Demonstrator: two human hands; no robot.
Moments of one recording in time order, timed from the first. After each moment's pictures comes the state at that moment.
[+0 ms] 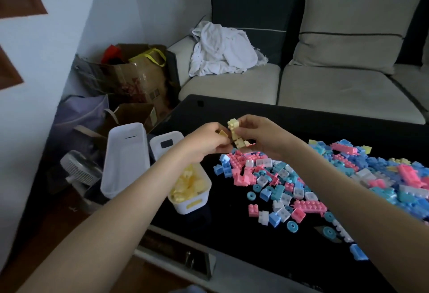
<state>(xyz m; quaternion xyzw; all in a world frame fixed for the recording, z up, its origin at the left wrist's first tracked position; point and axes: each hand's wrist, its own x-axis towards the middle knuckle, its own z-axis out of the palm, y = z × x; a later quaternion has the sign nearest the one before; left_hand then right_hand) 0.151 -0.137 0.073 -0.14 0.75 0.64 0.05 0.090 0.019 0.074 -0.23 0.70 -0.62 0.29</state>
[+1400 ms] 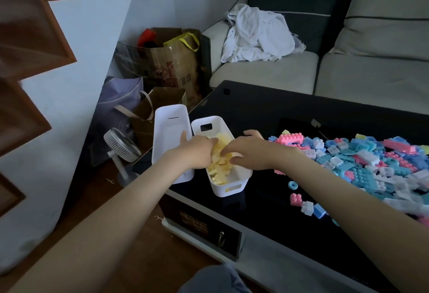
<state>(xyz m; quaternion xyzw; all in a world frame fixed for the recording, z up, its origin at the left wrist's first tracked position) 0.220 -0.234 0.033 -0.09 0.99 0.03 0.14 0.150 -0.074 0.045 -0.54 0.83 -0.03 0.13</state>
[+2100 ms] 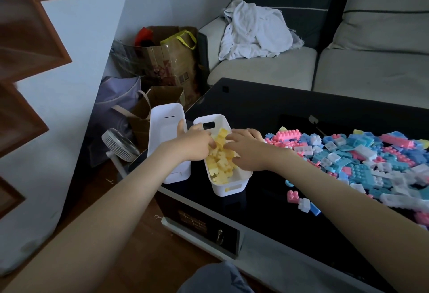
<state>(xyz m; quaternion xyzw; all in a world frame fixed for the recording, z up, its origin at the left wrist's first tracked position) 0.214 -0.230 0.048 -0.07 0.99 -0.02 0.15 0.145 -0.069 0.025 -0.51 0.85 0.00 0.08</state>
